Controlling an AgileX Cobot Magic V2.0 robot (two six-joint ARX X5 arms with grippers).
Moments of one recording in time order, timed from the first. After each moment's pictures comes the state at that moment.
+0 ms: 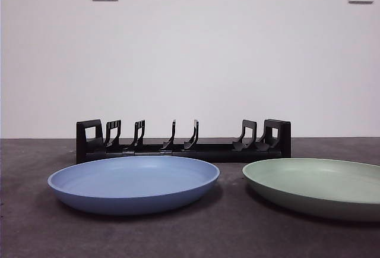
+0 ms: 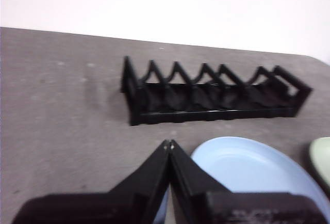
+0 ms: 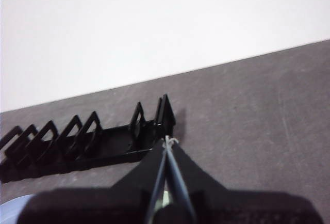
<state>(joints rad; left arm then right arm) 0.00 0.19 0.27 -0.26 0.30 -0.18 -0.05 0.20 0.36 -0.24 -0.21 0.23</state>
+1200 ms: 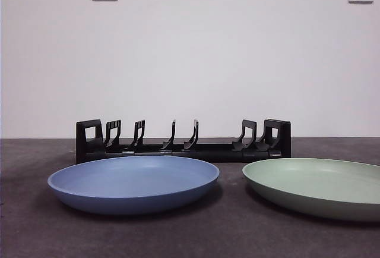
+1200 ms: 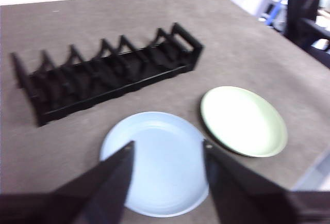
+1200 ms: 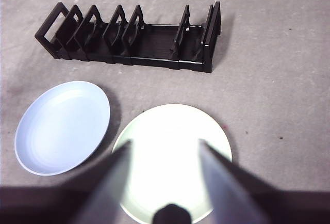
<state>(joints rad) -0.04 0.63 0.92 -0.79 0.62 0.05 -0.05 0.76 1.08 -0.98 -0.43 -0.09</state>
